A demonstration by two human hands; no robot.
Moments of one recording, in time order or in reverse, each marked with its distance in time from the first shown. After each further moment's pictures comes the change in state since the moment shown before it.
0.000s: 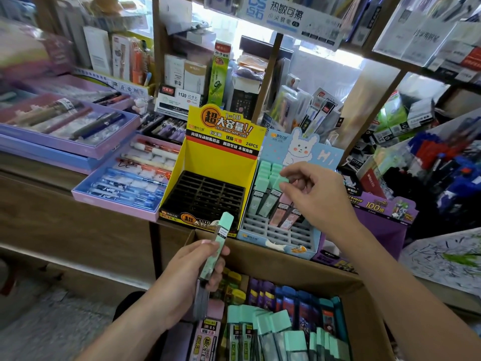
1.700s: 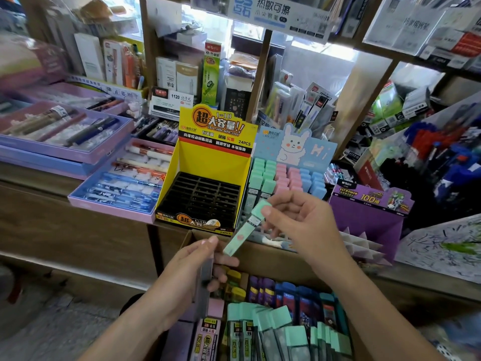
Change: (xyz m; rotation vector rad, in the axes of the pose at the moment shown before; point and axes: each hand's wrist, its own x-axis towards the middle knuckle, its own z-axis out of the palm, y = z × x) left_hand -0.001 -0.001 0.002 0.062 -0.026 0.014; right_hand -0.059 -0.007 0.019 0.655 -0.074 0.250
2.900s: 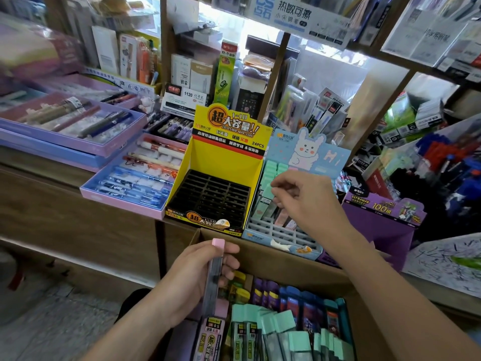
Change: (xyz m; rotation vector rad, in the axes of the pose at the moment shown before) left_hand 0.001 -0.002 -0.008 -0.078 0.005 -0.003; right_hand 0.052 -0.014 0.004 -0.698 -0.013 -0.234
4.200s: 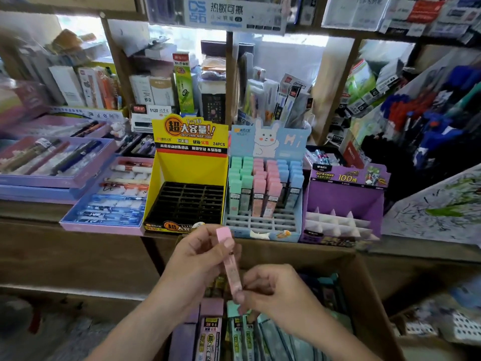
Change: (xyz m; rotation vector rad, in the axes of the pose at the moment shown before) left_hand -0.009 0.017 0.056 0.079 0.013 0.162; right_hand -0.149 0.014 0.042 0.777 -0.373 0.522
